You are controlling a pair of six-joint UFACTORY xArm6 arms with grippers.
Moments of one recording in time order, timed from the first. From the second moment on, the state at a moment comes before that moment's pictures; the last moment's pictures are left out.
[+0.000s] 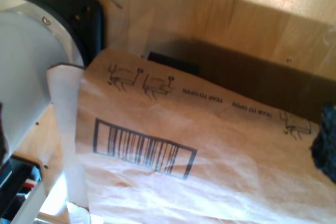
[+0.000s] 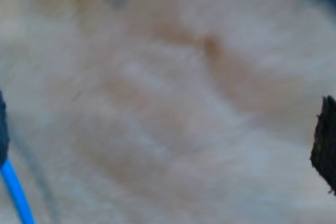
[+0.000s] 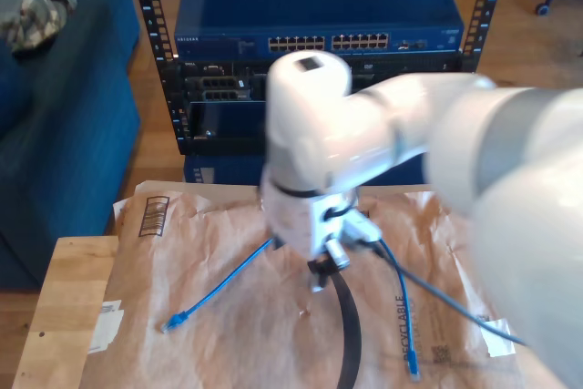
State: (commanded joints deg) left arm 50.0 -24.0 -38.0 -6.8 86.4 -50.6; right arm 37.3 12.7 -67.2 5.9 57.2 85.8
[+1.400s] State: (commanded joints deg) left arm 46.3 -23.0 -39.0 -8.3 86.3 -52.6; right arm 40.9 24.2 -74.0 10.2 50.4 86.7
